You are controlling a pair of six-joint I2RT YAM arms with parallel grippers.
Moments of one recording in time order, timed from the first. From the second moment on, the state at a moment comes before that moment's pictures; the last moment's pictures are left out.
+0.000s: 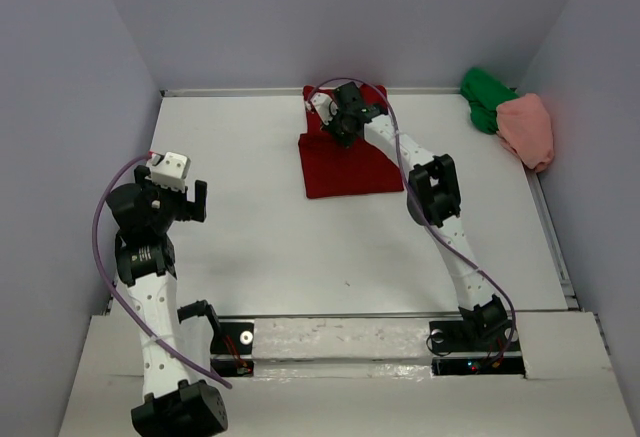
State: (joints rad) left arm 0.36 0.69 0.68 -0.34 0.49 0.35; right arm 0.50 2.60 2.43 -0.72 -0.09 -0.49
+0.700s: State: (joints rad) left arm 0.38 0.66 0.67 -0.34 0.53 0.36; right arm 0.50 2.47 2.22 -0.60 0.06 -0.55
